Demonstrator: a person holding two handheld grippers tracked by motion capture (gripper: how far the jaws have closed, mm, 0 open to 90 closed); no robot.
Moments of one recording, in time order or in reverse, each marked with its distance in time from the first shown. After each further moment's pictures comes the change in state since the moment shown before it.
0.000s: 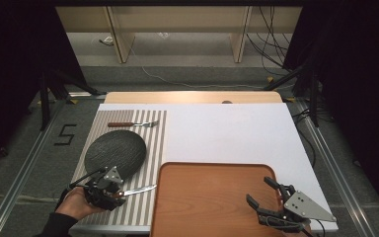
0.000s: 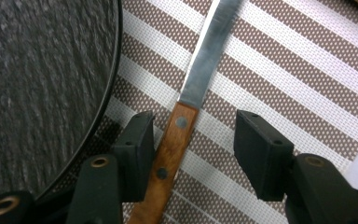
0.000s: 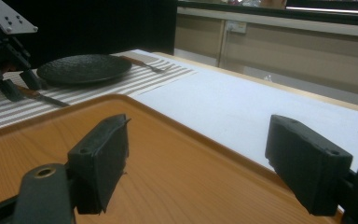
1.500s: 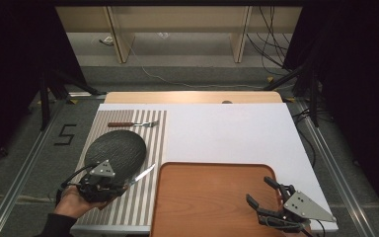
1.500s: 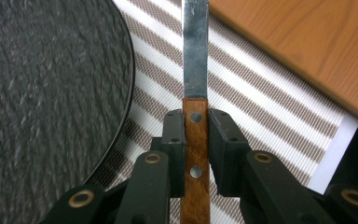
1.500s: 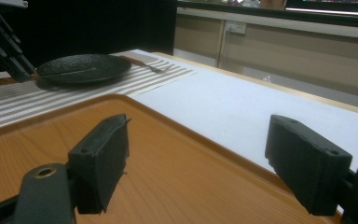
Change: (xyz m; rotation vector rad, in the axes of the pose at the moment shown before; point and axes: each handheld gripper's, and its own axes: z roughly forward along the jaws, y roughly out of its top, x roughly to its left) left arm 0.003 0.000 -0.024 -0.210 -0.054 -0.064; right arm 0.001 0.001 0.000 -0.001 -0.003 -0.004
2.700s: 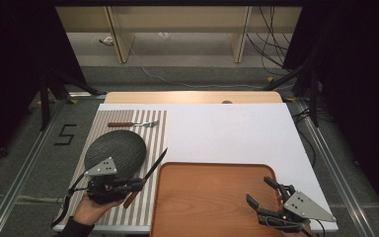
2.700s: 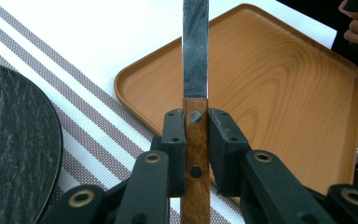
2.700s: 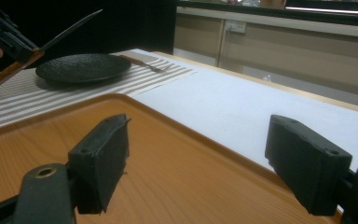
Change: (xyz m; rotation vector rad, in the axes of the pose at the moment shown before) left arm -0.030 0.018 0.001 -0.366 -0.153 -0.122; right arm 0.000 0.000 0.000 0.003 0.000 0.001
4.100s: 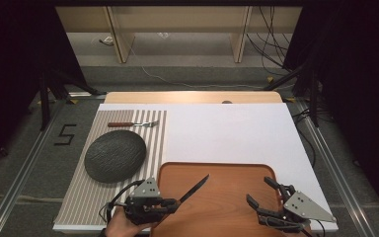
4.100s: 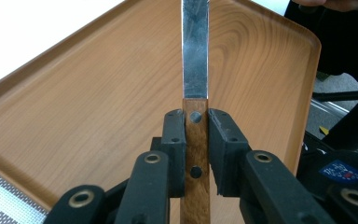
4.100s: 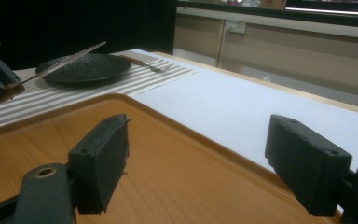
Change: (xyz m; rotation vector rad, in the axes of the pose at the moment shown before) left arm -0.085 0.013 0.056 0.117 -0.072 0.139; right arm 0.000 0.000 0.000 -0.001 -0.001 -0.002
